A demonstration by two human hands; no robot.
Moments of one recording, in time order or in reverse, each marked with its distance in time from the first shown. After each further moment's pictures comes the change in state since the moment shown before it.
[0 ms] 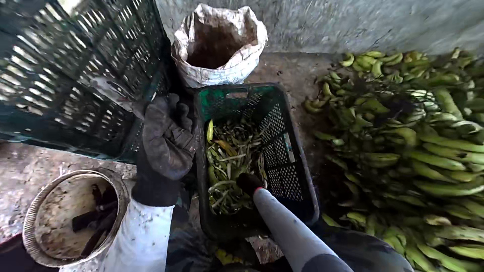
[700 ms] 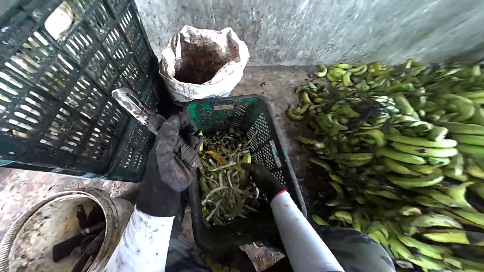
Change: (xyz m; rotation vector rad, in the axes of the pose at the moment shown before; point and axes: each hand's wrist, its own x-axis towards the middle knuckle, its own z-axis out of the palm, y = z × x) left_hand -0.002 -0.018 0.014 0.055 -0.042 -0.111; right_hand -0.032 0.030 -0.071 1.115 0.201 -0.226
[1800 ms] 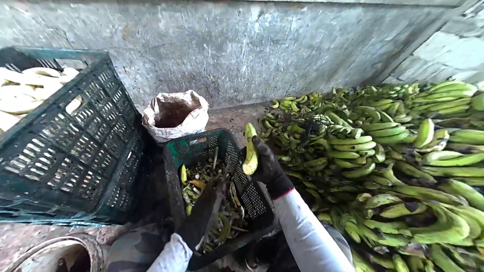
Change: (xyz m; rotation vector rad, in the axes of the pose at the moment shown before) left_hand -0.086 -0.081 0.066 0.845 -0.245 -0.353; right_hand -0.107 -0.118 -0.054 0.475 -0.161 -0.670
